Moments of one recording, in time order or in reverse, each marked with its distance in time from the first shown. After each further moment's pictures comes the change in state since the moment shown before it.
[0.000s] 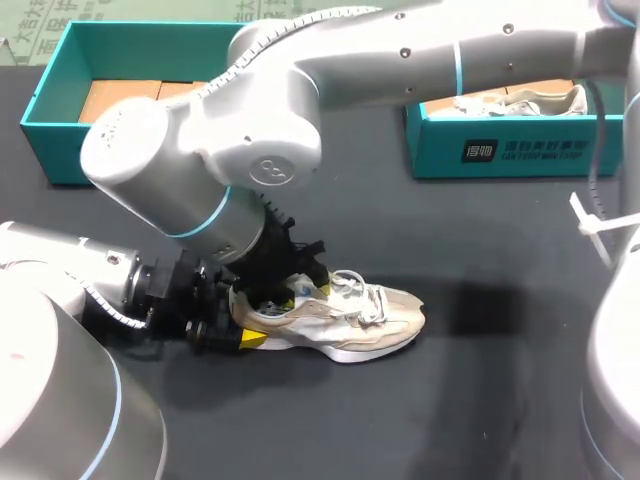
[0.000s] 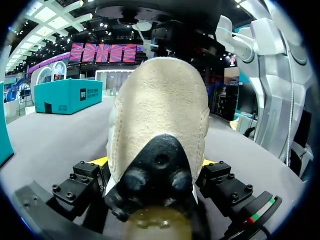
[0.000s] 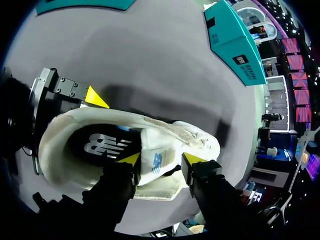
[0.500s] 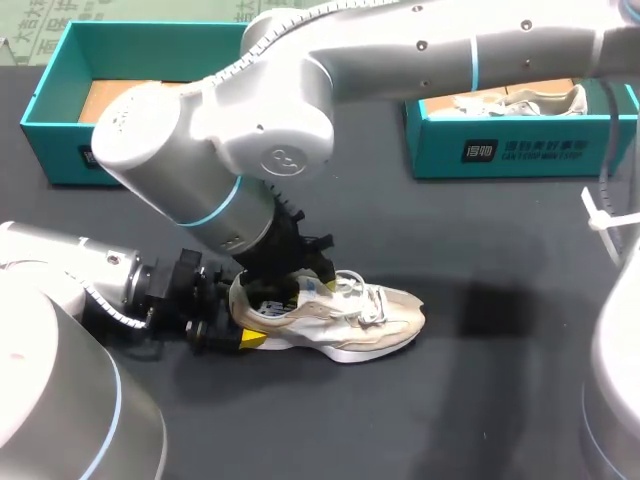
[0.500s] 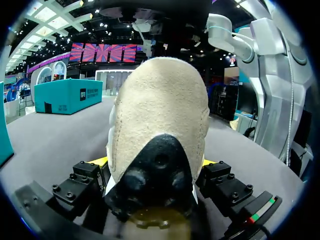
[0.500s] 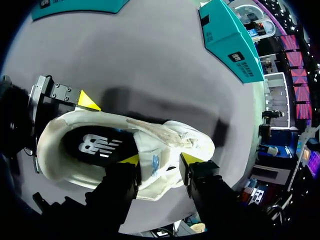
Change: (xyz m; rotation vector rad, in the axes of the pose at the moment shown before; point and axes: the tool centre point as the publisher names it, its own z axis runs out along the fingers) left arm 0.000 0.000 0.000 0.000 0.000 0.000; right arm -0.010 0.000 -0.002 0.016 0.018 0.022
